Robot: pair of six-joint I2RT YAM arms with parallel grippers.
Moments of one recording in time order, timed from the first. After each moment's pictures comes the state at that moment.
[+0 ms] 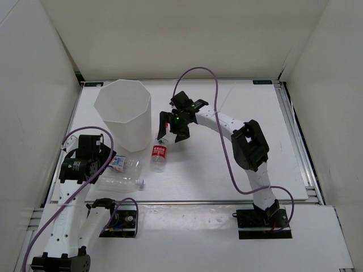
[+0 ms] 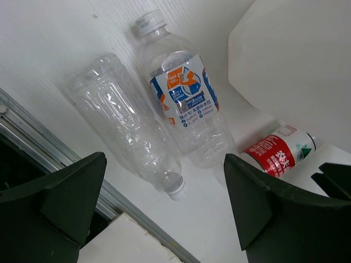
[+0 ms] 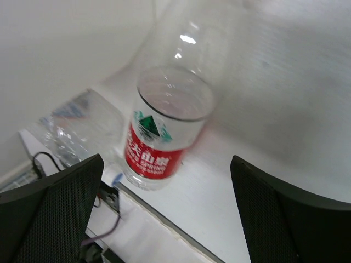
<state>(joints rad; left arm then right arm) -0.06 0.74 0.90 -1.16 -0.32 -0.97 0.74 2.13 1.77 -0.71 -0.39 0.62</state>
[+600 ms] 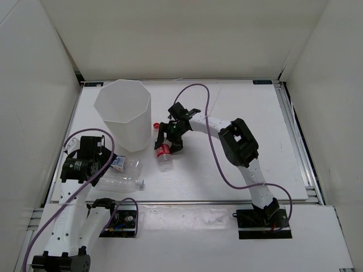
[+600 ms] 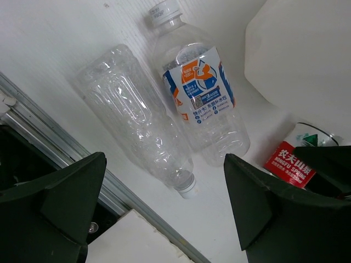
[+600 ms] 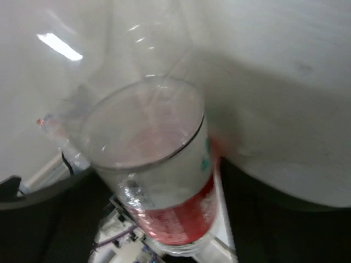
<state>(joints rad) -0.06 0.74 0.88 -1.18 -0.32 -0.97 0.75 2.30 1.78 -0.62 -0.57 0.83</state>
